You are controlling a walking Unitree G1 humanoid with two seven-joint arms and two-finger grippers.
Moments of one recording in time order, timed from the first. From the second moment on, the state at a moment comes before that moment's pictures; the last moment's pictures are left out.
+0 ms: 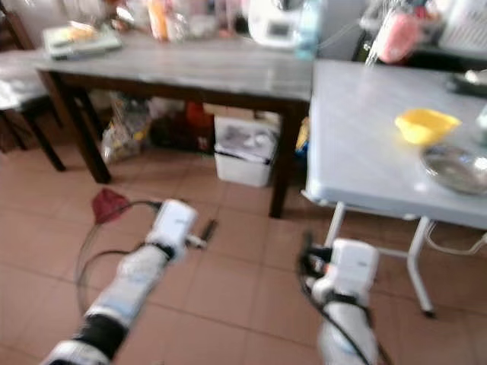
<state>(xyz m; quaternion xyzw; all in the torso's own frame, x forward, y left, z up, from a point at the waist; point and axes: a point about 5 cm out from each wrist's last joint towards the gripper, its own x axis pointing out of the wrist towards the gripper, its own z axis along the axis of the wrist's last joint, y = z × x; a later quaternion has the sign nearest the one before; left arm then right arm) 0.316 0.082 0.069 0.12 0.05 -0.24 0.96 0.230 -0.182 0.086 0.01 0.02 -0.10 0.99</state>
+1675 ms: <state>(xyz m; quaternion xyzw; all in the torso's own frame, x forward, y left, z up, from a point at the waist) 0.323 0.071 0.079 0.11 0.04 -0.23 0.97 0.238 -0.172 0.094 0.02 0.01 -0.09 1.00</state>
